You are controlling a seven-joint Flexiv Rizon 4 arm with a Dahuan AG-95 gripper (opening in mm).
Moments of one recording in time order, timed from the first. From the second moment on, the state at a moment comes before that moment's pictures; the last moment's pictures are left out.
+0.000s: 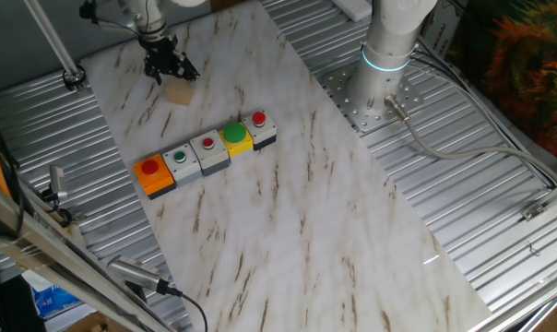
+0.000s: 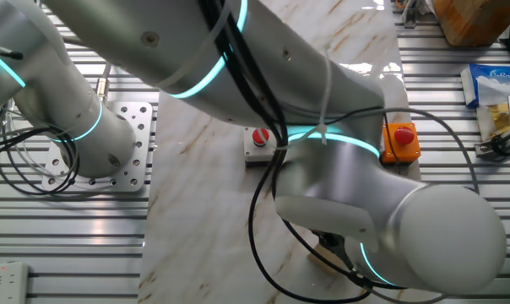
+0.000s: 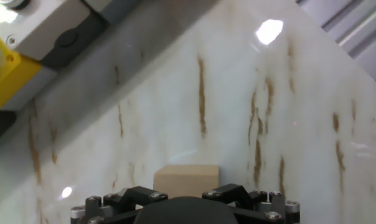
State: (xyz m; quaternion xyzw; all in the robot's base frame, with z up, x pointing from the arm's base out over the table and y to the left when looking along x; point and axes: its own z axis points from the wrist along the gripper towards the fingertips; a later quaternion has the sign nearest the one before) arm 0.515 -0.238 0.051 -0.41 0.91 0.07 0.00
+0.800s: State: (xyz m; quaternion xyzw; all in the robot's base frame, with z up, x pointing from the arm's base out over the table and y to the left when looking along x) arm 0.513 -0.237 0.033 -0.39 0.92 0.06 0.00
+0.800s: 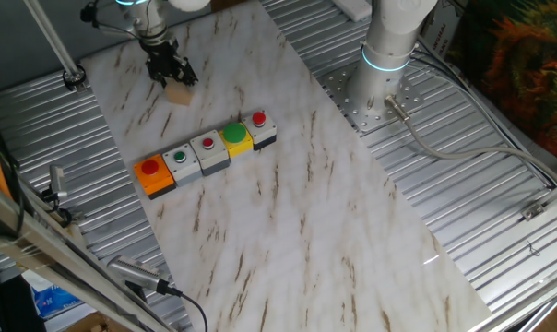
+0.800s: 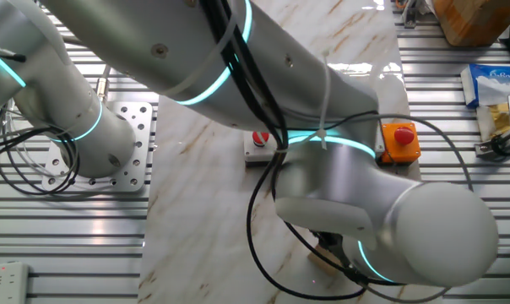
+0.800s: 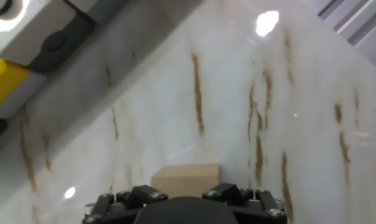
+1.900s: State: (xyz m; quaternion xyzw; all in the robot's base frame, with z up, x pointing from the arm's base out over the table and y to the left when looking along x) arm 0.522 -0.237 0.054 -0.36 0.93 0.06 -0.03
